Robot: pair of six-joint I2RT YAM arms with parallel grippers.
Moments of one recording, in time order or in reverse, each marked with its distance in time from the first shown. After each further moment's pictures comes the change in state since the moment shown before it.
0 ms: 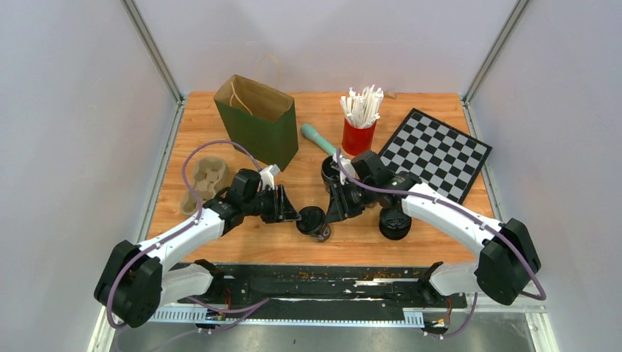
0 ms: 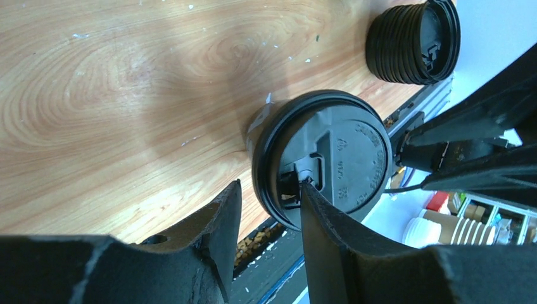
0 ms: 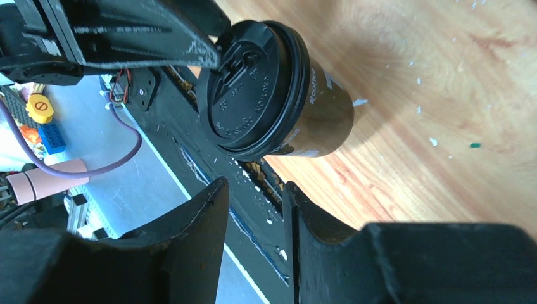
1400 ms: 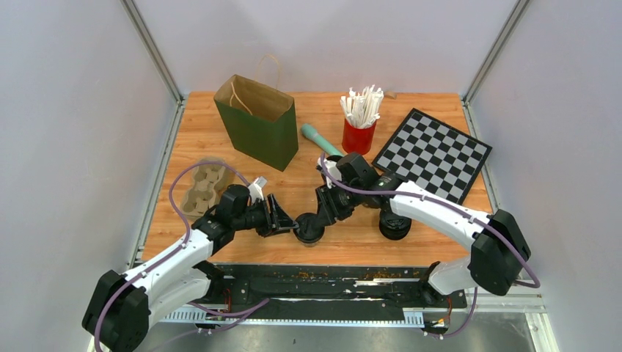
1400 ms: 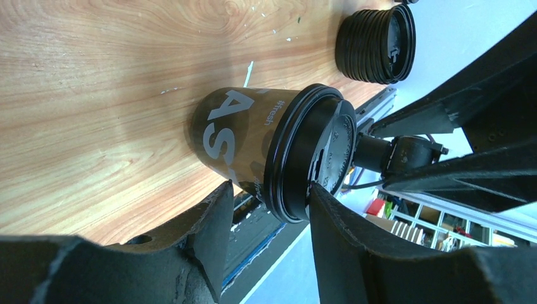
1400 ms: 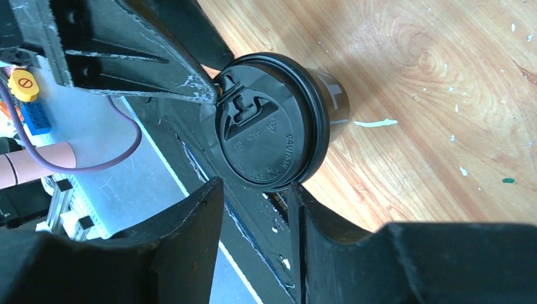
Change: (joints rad) left arm 0.011 -0.218 -0.177 0.053 0.033 -0.243; right arm 0.083 0.076 0.086 0.001 0.026 -0.030
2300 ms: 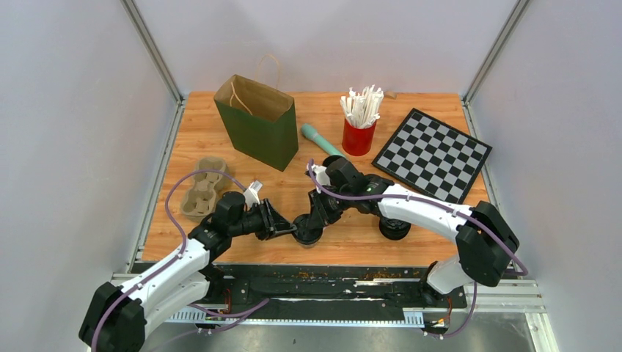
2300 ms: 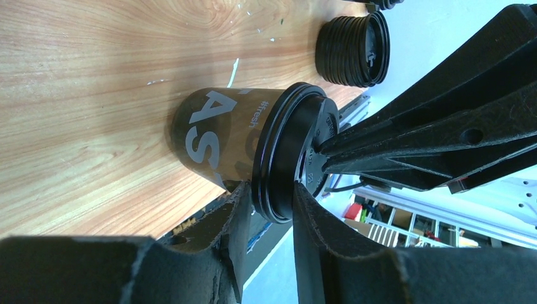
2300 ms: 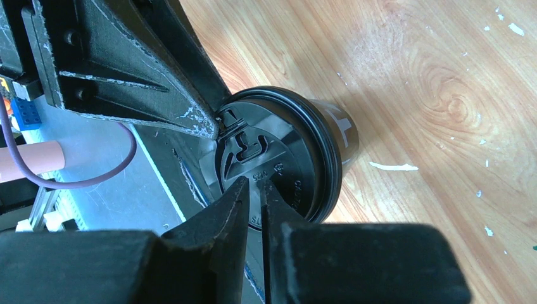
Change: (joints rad) left arm 0.000 -0.083 -0.088 0.071 -0.005 -0.098; right arm 0.053 0.090 -0.037 0.166 0.006 -0.002
